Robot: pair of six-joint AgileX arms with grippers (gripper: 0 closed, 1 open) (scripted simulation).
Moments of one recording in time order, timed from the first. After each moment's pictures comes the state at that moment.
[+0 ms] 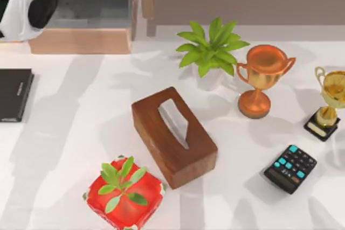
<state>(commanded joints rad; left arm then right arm) -0.24 1.95 1.32 0.63 -0.20 -0.01 0.00 0.00 0.00 0.00 0.00 0.00</state>
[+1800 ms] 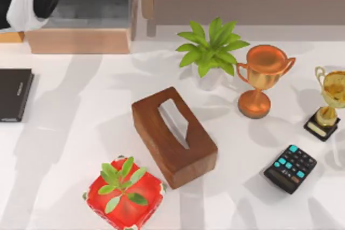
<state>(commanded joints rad) -0.24 2.02 1.41 0.60 -0.20 -0.01 0.00 0.00 0.00 0.00 0.00 0.00</state>
